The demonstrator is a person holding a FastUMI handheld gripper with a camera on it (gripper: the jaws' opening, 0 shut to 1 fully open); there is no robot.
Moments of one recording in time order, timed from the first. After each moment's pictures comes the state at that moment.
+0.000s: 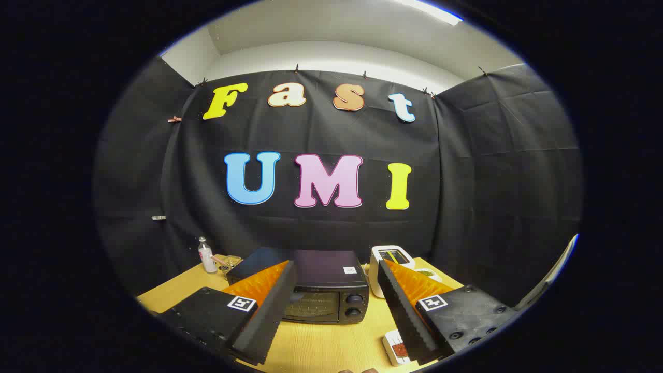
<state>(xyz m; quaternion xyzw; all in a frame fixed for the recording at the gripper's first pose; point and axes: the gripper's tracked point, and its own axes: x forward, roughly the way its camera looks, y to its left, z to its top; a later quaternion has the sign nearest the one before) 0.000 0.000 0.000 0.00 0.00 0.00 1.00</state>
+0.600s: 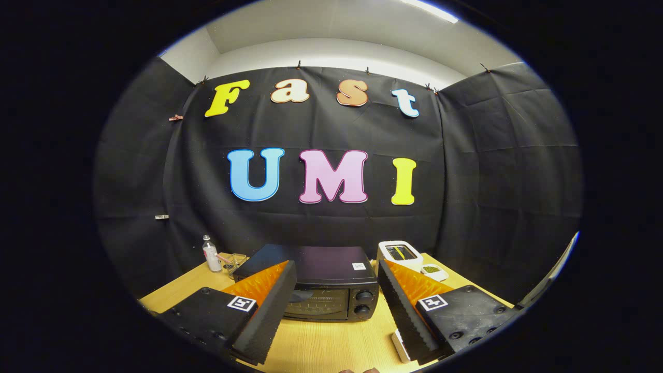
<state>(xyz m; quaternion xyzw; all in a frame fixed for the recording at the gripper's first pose) 0.004 0.020 -0.008 0.00 0.01 0.01 1.00</state>
